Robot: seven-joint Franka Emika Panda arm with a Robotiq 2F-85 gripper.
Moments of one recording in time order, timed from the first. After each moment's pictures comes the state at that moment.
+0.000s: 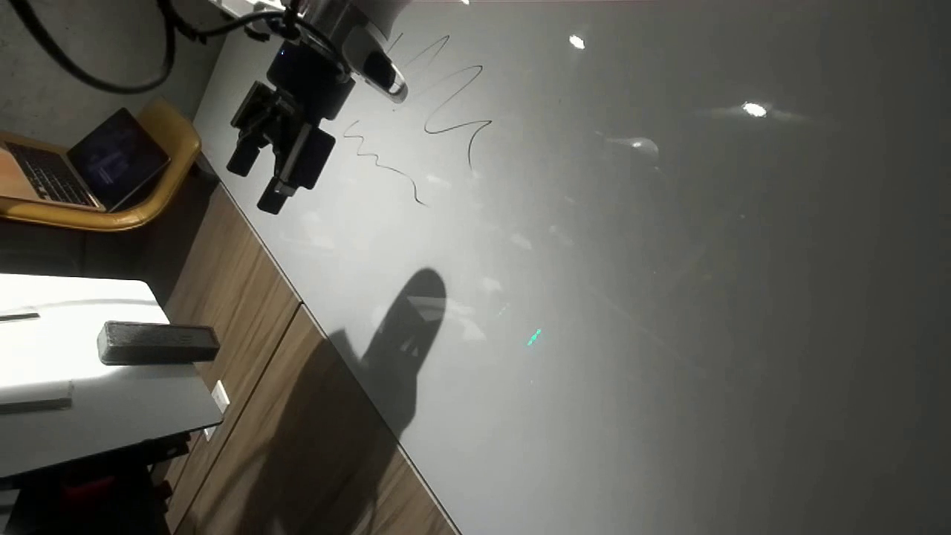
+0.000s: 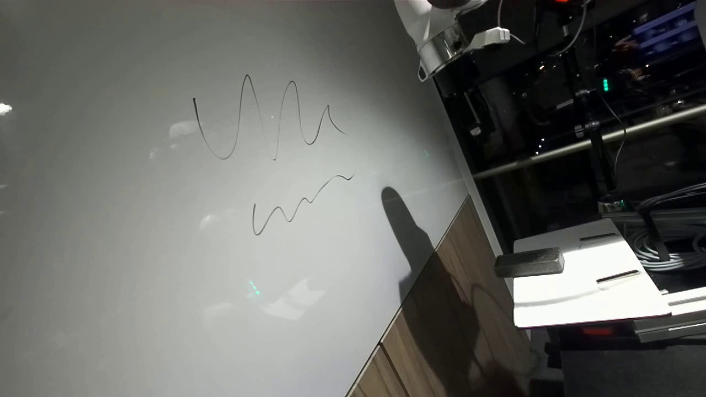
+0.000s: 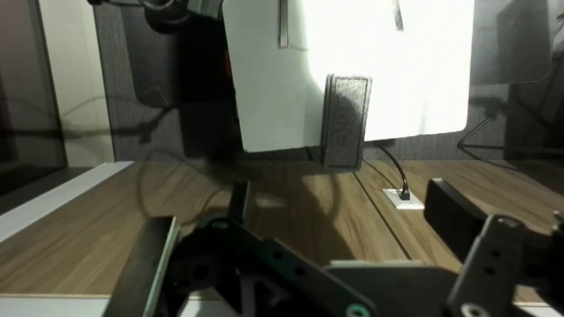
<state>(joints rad) -0.05 -0.51 0.00 -2.53 -0.06 1.94 -0.02</state>
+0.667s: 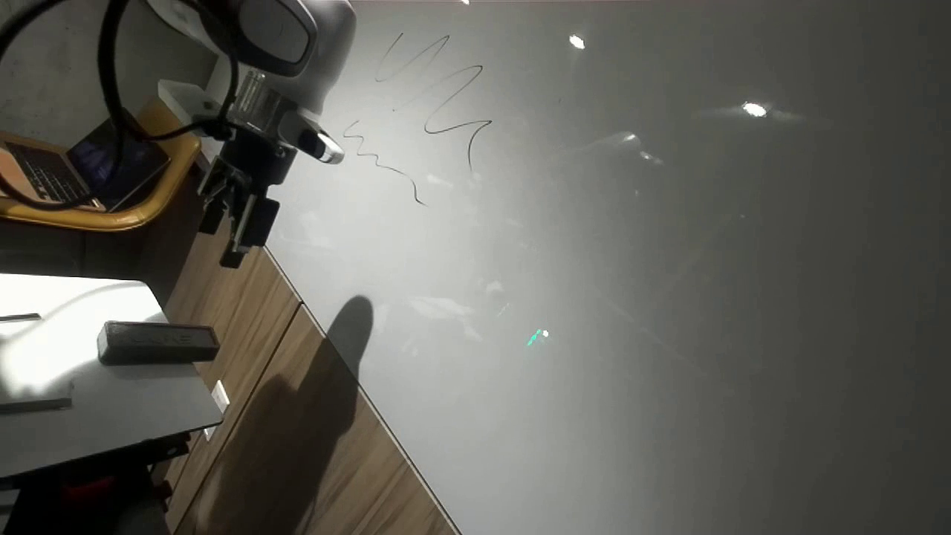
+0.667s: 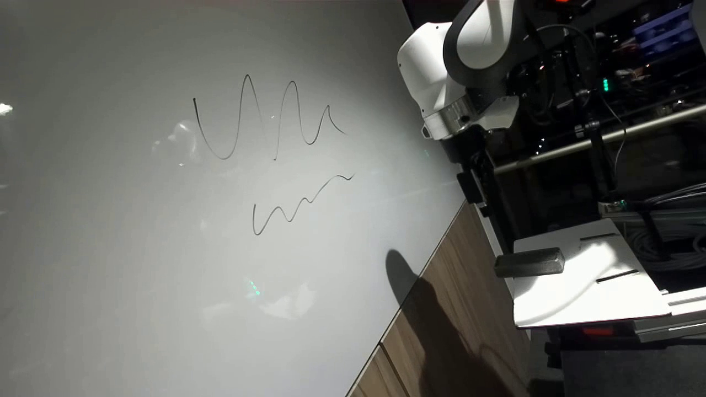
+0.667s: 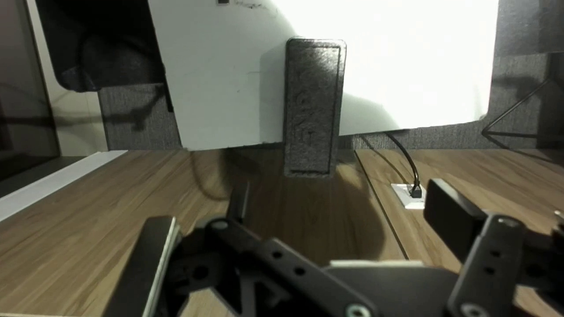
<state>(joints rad) 0.01 -0.30 0.12 -2.67 -0.08 2.33 0.20</state>
